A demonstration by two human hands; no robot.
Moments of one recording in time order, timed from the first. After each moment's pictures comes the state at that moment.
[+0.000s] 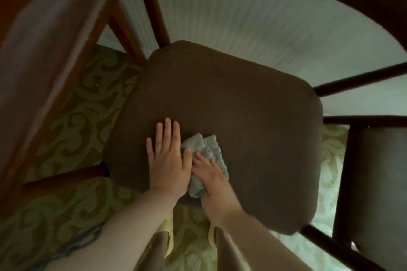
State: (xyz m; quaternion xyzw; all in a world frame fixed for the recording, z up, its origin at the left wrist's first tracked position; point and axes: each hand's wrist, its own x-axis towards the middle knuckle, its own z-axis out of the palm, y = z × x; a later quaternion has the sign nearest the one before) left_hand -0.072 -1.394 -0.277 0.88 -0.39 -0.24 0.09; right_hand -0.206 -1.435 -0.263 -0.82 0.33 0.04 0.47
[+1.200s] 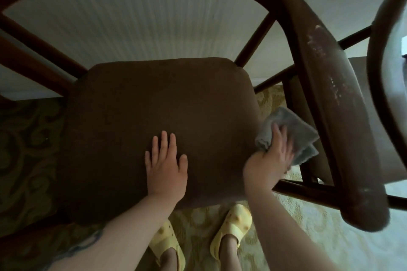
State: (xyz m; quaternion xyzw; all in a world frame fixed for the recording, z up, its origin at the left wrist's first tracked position) left_hand -0.143 -1.431 -0.268 0.81 -0.51 -0.29 0.02; right_hand -0.313 -1.484 -0.238 -0.46 0.84 -0.23 0.16
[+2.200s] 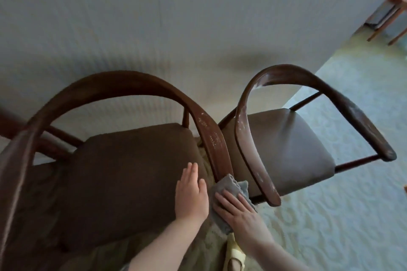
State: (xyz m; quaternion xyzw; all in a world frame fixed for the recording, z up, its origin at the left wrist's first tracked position) left_hand -0.297 -1.437 -0.037 0.73 -0.51 -0.40 0.21; right_hand -0.472 -1.402 -0.055 -0.88 0.44 0.13 0.15
